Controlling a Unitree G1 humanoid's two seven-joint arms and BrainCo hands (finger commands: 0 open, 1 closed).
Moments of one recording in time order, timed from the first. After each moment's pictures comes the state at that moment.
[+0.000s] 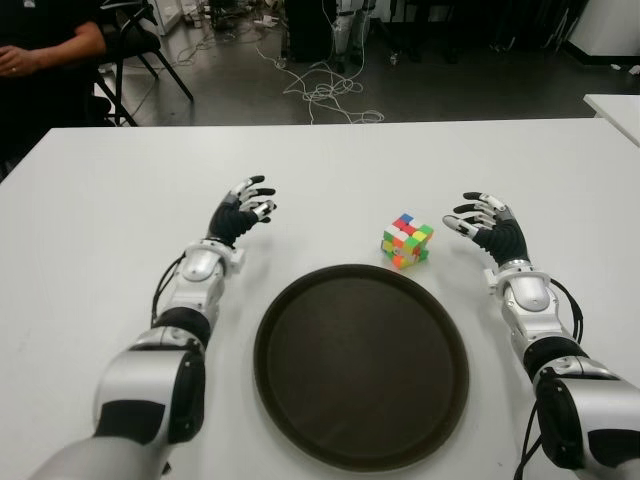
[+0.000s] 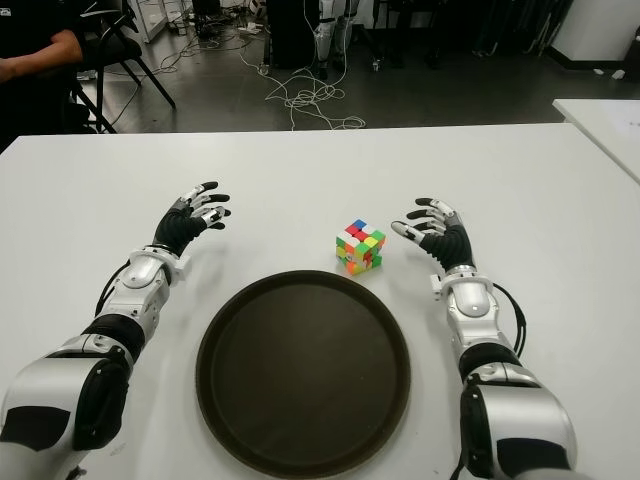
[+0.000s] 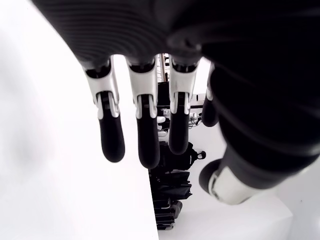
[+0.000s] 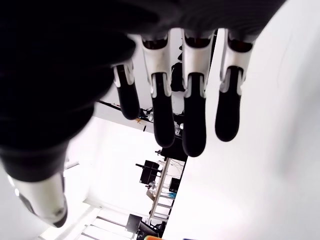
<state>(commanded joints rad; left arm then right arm) -0.78 0.08 0.14 1.30 0.03 -0.45 -0.17 -0.65 -0.22 -0.15 1.27 -0.06 -0.58 0.01</state>
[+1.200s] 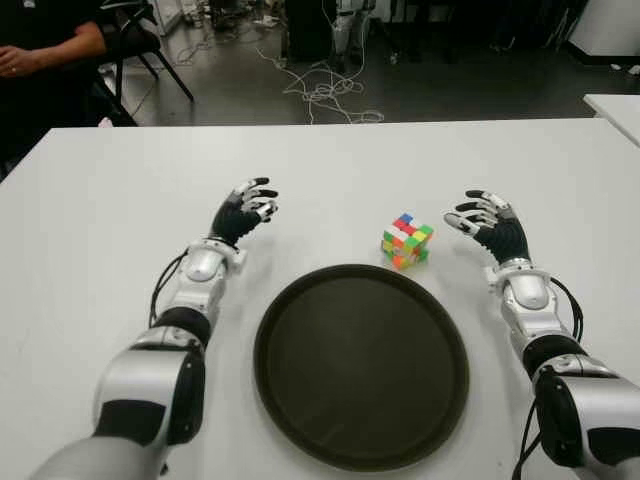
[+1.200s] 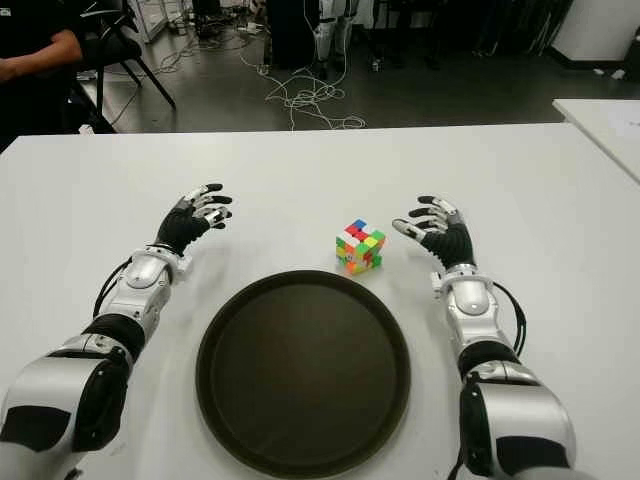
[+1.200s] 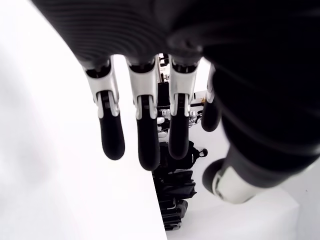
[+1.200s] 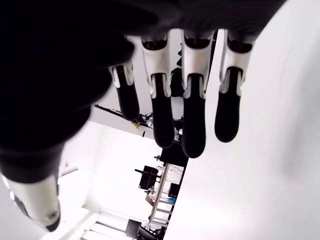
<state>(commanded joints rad) -0.78 0.08 0.10 1.30 0.07 -0.48 -0.13 -0.65 -0.22 -0.15 1.27 -0.06 -0.58 -0.02</state>
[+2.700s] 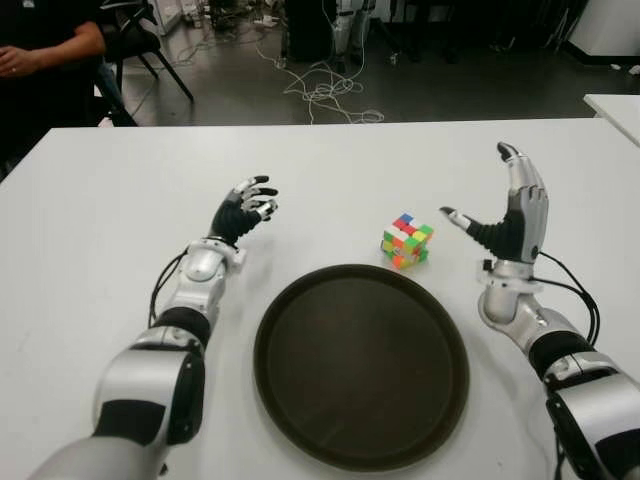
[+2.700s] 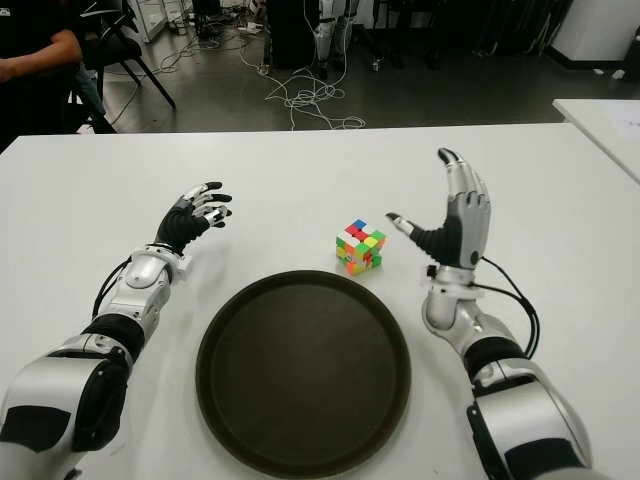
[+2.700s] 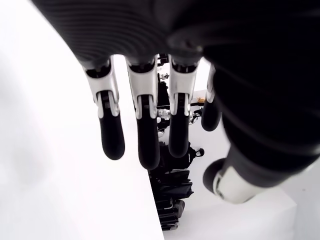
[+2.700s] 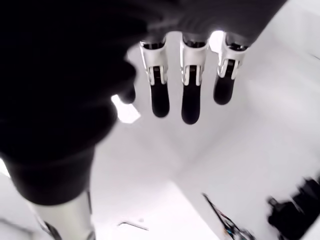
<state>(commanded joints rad) -0.77 0.09 0.10 1.29 0.07 -0.50 -0.13 -0.64 -0.31 0.32 1.19 -0.79 -0.73 -1.32</state>
